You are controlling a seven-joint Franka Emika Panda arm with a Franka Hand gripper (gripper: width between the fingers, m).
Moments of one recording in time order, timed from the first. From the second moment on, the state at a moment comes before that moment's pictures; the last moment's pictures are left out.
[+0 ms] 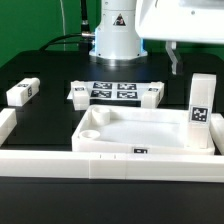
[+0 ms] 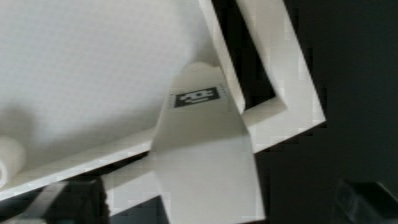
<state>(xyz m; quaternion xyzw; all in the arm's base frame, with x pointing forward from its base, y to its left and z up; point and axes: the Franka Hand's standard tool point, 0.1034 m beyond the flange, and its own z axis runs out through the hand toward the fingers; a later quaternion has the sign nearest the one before) 0.620 0.081 0.143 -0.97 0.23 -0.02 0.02</state>
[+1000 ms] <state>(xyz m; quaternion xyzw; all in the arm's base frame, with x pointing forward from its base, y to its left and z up) 0.611 0.069 0.149 -0.98 0.20 -0.02 0.02</state>
